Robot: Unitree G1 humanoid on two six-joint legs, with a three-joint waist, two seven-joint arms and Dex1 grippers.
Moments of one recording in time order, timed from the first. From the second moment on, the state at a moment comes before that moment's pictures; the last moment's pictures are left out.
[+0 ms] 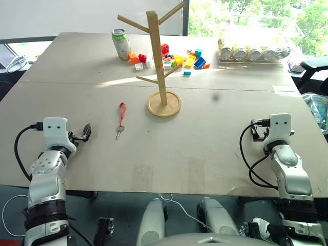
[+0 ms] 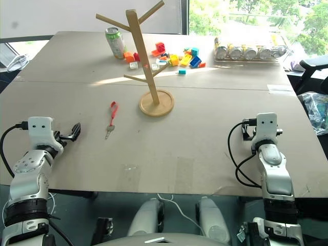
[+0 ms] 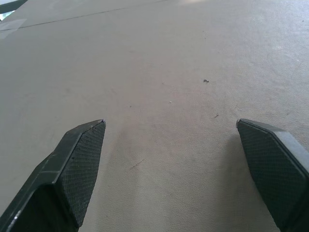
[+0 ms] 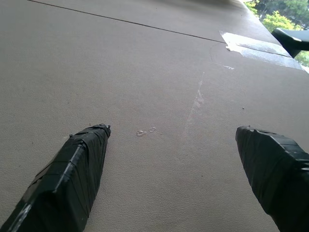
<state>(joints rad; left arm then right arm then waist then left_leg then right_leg) -0.15 0.60 0.43 0.25 -0.20 0.20 -0.30 -0.16 -0.28 -0.18 -0.11 0.05 0.41 0.04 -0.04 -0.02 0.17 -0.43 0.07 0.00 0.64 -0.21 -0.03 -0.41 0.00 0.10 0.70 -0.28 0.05</state>
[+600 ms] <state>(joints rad) -0.22 0.55 0.43 -0.30 -0.45 0.86 -0.17 -0.47 -0.53 -0.05 -0.15 0.41 0.56 0.73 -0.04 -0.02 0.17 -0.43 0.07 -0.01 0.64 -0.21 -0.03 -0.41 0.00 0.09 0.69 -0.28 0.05</state>
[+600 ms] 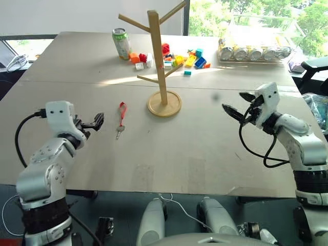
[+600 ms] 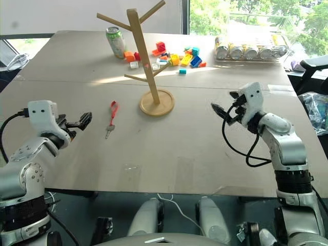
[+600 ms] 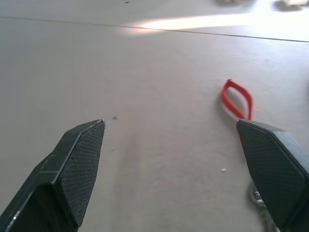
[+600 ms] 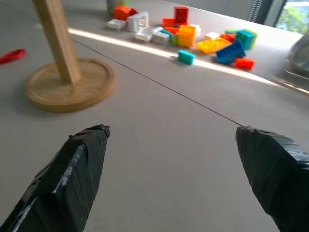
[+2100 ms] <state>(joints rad) -0.43 0.47 0.26 -0.03 -0.30 0.89 -0.19 -0.59 -0.61 0.00 -0.39 0.73 0.86 0.82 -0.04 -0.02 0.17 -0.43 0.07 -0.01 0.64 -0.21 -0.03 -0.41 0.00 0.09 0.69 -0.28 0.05</state>
